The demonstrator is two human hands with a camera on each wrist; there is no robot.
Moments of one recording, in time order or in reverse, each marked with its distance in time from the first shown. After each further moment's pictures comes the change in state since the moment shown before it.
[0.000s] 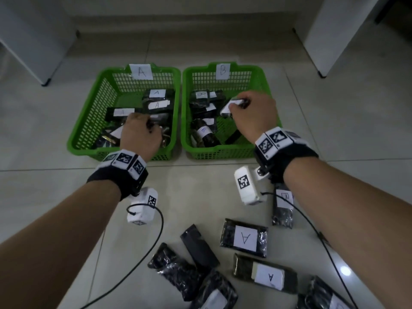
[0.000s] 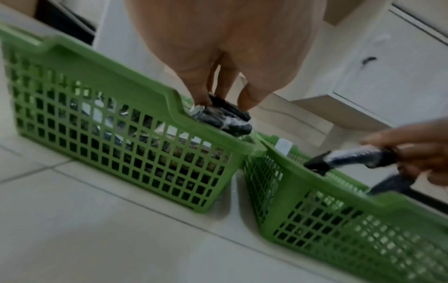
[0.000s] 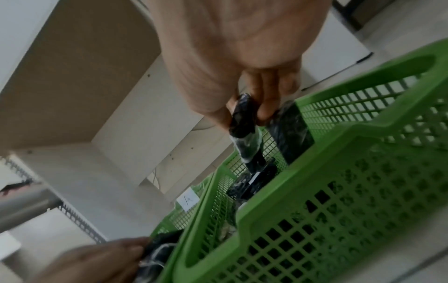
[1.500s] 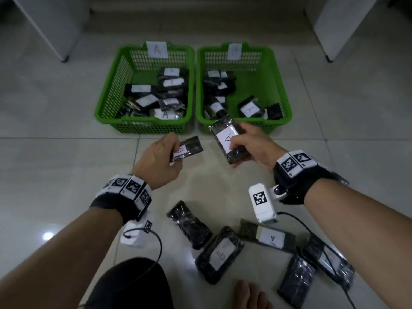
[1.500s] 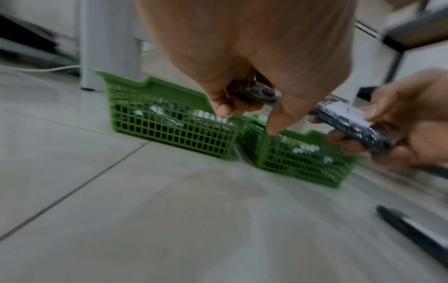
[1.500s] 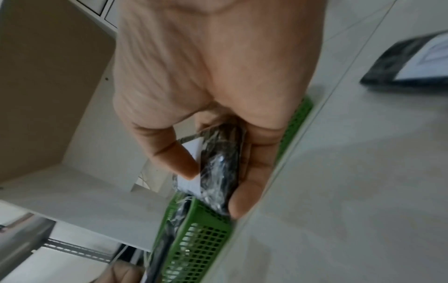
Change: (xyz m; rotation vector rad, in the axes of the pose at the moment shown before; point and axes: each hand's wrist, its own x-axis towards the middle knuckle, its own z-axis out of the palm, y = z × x) left_hand -0.130 -0.022 -0.037 -0.086 -0.305 0.306; right_hand -0.120 -0.005 -0.010 0.677 -0.640 0.416
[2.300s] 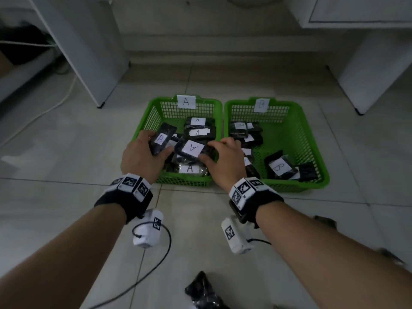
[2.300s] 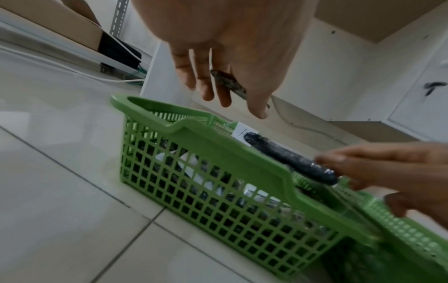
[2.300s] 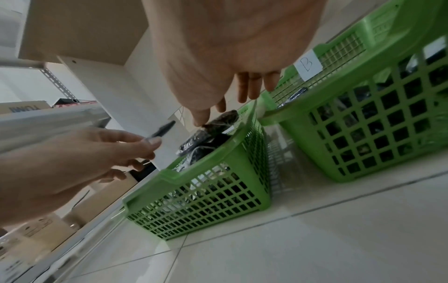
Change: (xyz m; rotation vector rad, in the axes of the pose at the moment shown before) left_hand 0.107 -0.085 -0.075 0.119 0.438 -0.476; right_hand 0.126 -0.043 0.102 -0.783 0.301 -0.508
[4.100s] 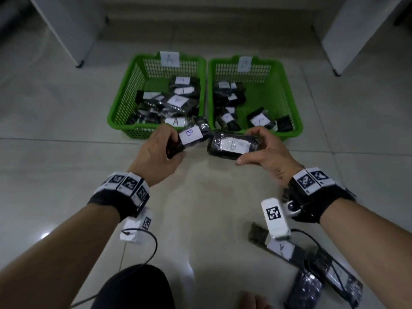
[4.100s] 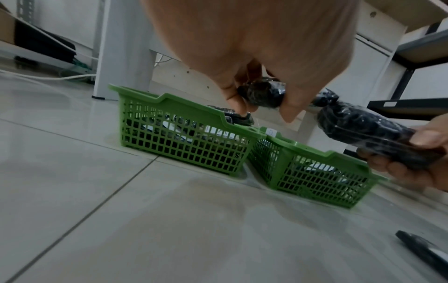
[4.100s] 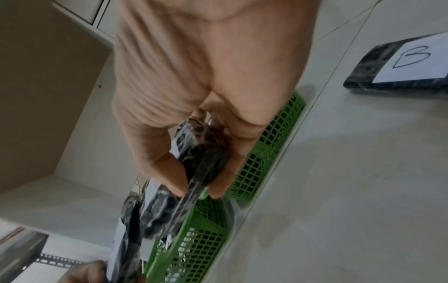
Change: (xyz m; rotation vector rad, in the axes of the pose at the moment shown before) left_hand -0.126 0.013 -0.005 -0.267 -0.280 0.497; right_hand -0.129 0.074 -0.103 0.698 -0.137 0.321
